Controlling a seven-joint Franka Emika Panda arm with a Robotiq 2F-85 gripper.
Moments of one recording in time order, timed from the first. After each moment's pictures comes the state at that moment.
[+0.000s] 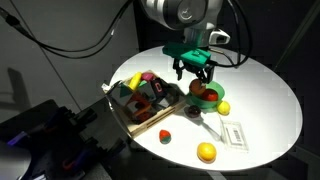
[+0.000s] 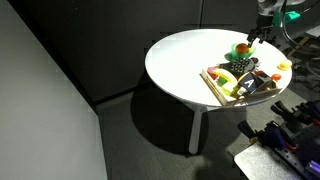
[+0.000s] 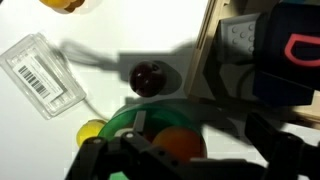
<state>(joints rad) -0.32 0.49 -0.06 -1.90 0.03 2.35 -0.39</state>
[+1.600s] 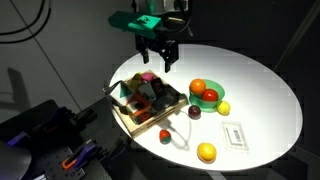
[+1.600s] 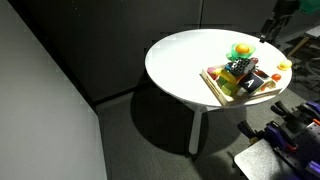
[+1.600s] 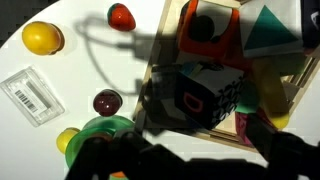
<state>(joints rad) -0.21 0.01 -0.10 -2.35 0.03 2.36 -0.37</state>
